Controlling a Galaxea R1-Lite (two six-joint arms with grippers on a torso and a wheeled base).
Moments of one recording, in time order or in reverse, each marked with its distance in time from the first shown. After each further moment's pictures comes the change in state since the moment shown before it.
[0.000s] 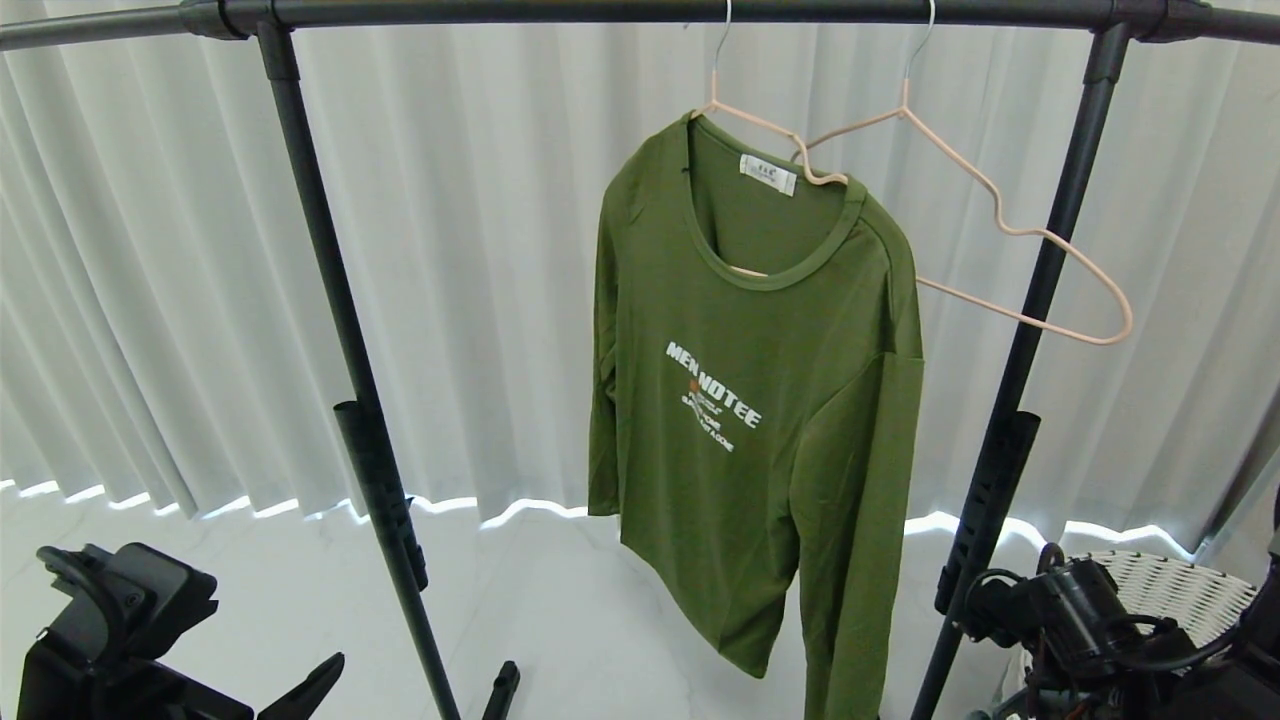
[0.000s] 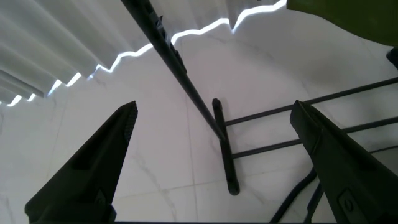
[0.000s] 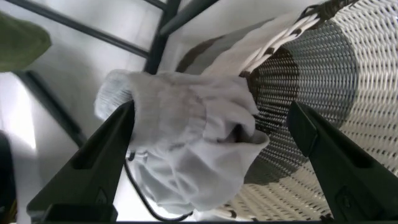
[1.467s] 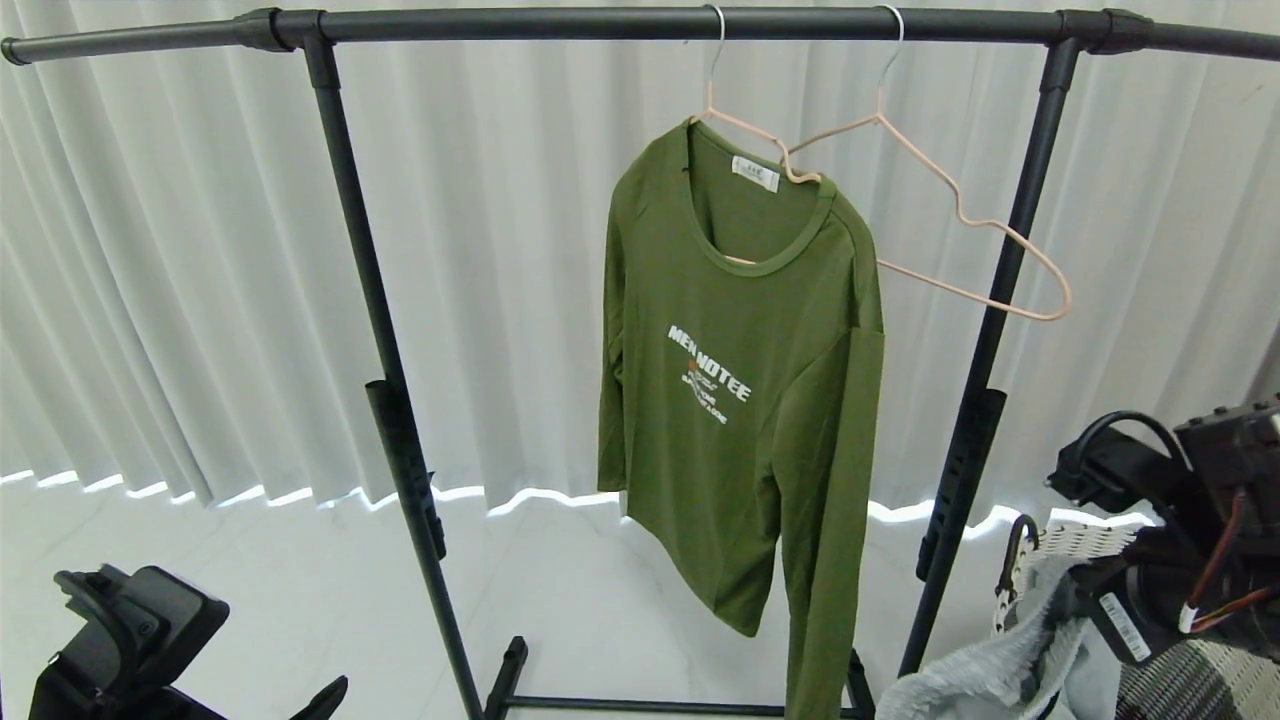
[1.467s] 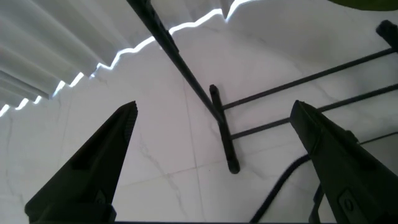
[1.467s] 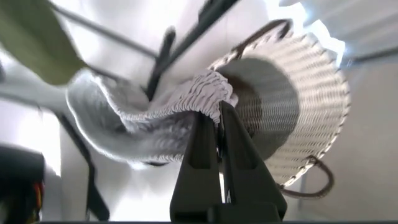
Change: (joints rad) left arm -0.032 -0.020 0.029 0.000 0.004 0.045; right arm 0.074 -0.600 -0.393 0.698 -0.031 -0.009
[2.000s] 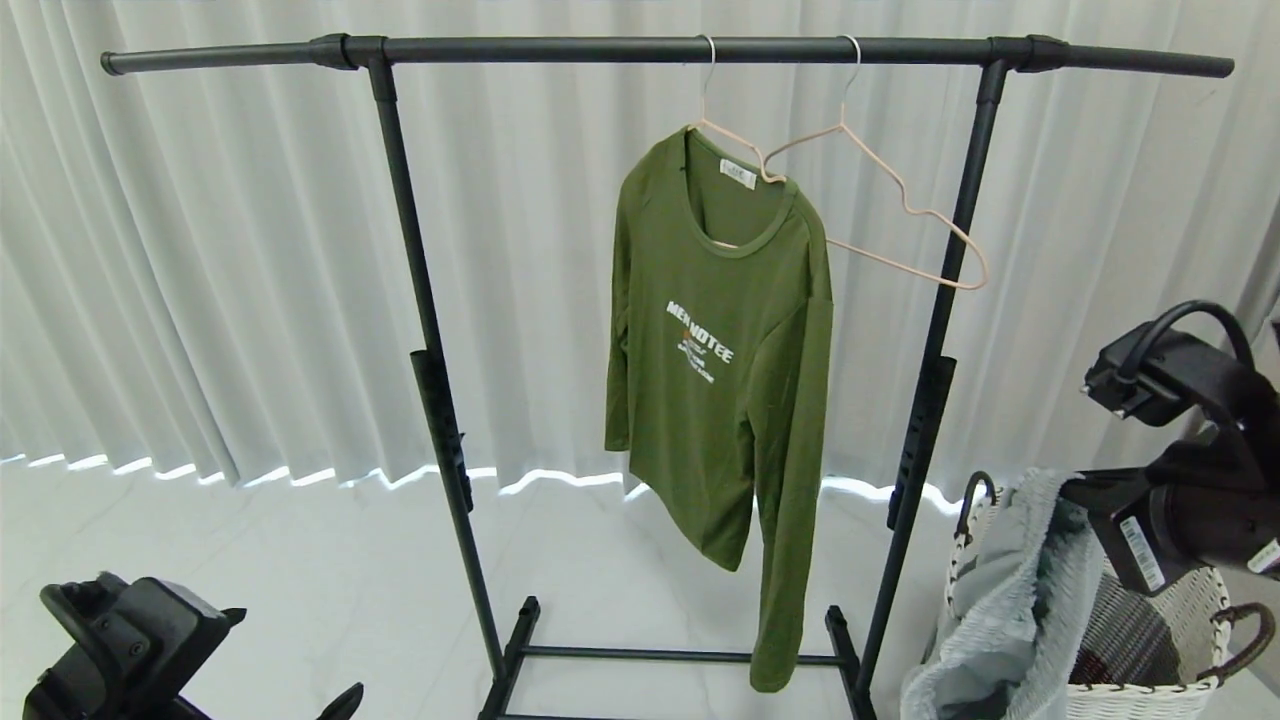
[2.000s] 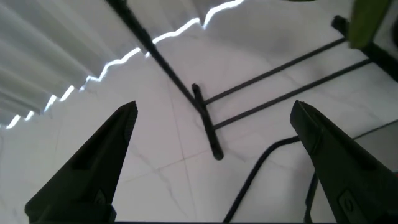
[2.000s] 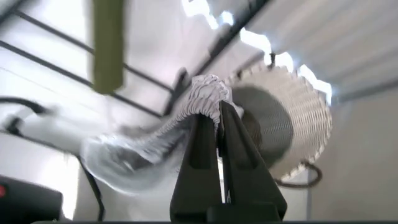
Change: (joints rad) left arm -0.089 -0.036 0.001 0.000 -0.014 0.001; right arm 0.128 -0.079 -0.183 0.062 -0.014 0.000
